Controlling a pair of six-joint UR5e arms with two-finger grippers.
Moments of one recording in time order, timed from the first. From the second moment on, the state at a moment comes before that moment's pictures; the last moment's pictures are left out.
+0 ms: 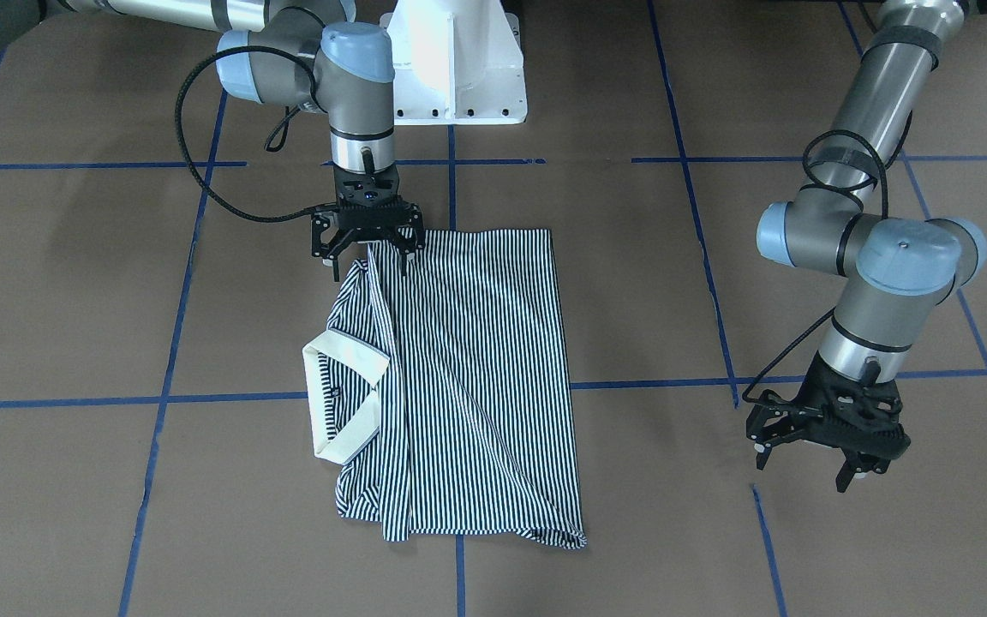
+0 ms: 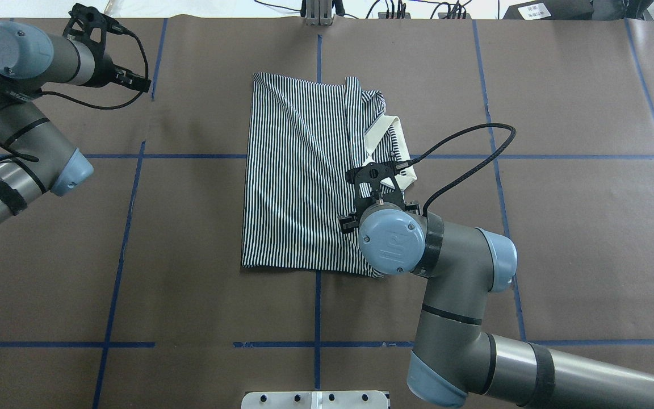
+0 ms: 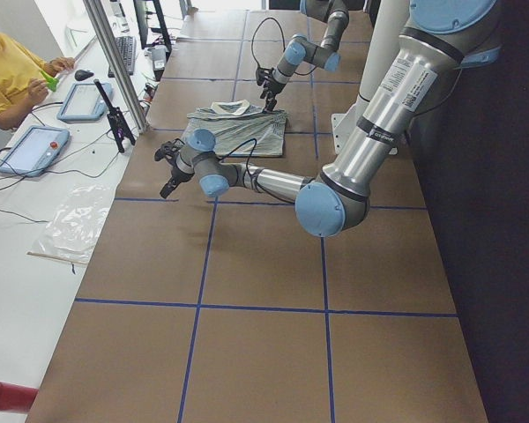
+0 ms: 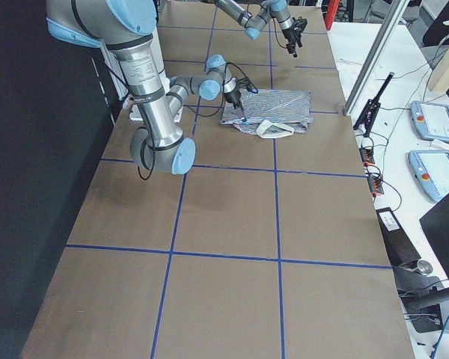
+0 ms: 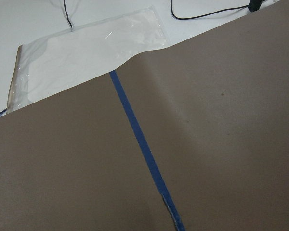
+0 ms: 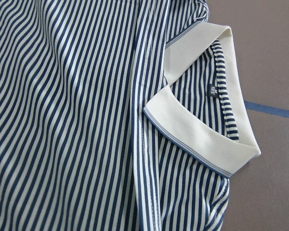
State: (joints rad) left arm -0.96 -2.10 -1.17 -2.42 -1.78 -0.55; right arm 0.37 -1.00 1.71 -1.51 1.36 1.12
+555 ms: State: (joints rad) left arm -0.96 -2.10 -1.17 -2.42 -1.78 -0.55; right arm 0.40 -1.00 1.65 -1.56 1.40 1.05
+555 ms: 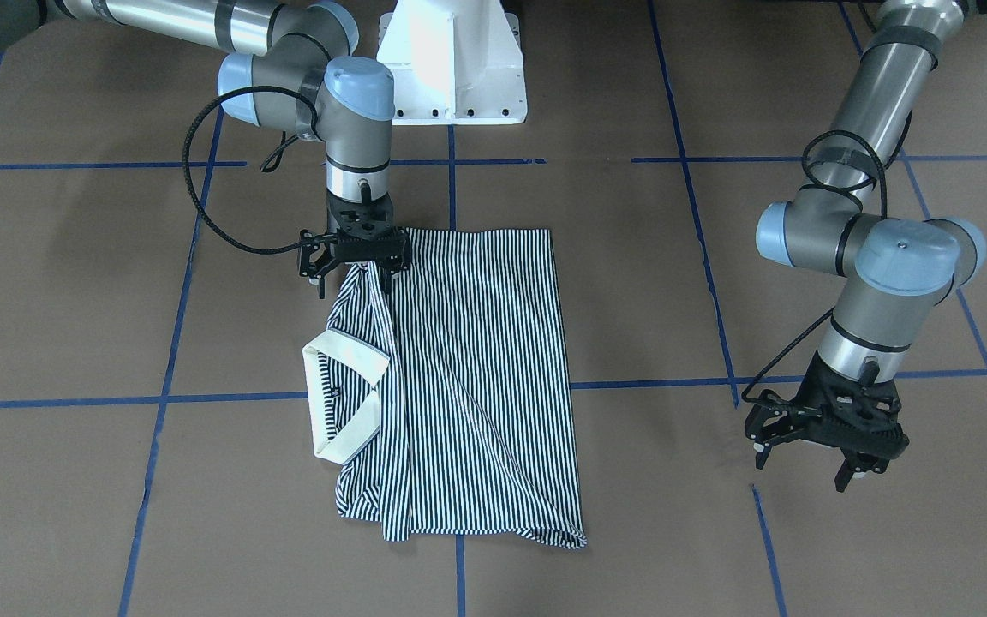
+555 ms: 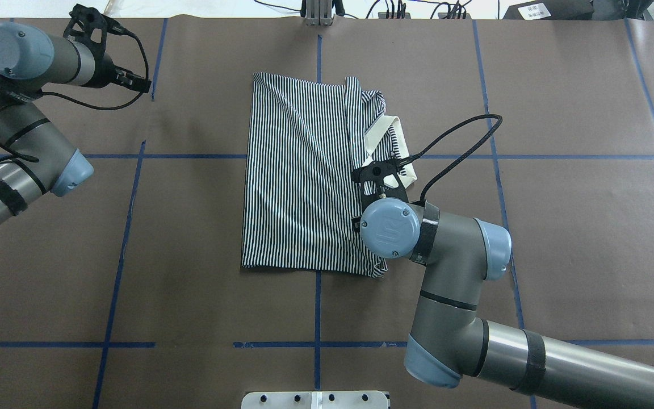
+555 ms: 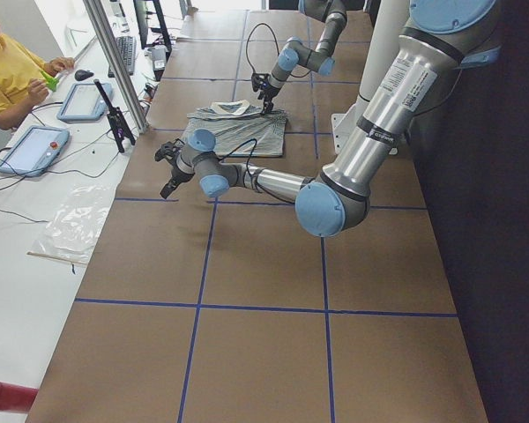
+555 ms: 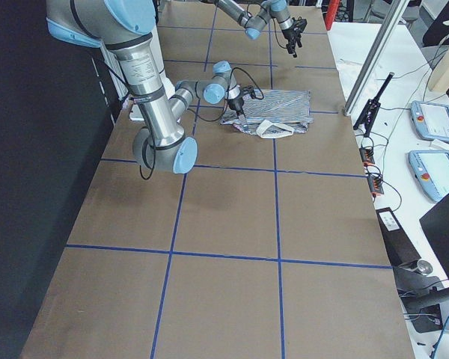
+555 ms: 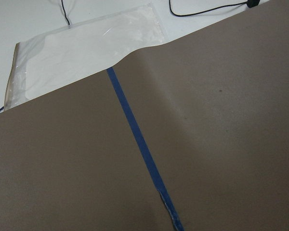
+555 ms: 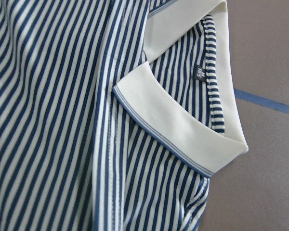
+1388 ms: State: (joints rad) left arm -0.96 -2.10 -1.19 -2.42 -1.79 -0.58; right arm 0.48 -1.12 1.76 -1.55 1.46 0.97
